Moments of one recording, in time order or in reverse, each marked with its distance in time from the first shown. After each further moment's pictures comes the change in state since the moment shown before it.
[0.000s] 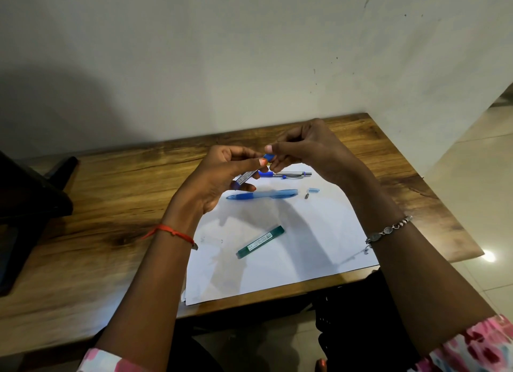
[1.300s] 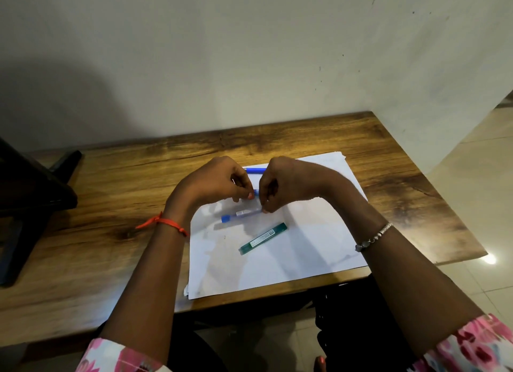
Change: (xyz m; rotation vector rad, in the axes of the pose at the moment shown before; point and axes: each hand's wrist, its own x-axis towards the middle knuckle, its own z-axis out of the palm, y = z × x) left_hand 0.005 -0.015 -0.024 0.750 -0.228 -0.011; right_hand -0.002 0.011 0.030 -0.860 -0.486 -0.021
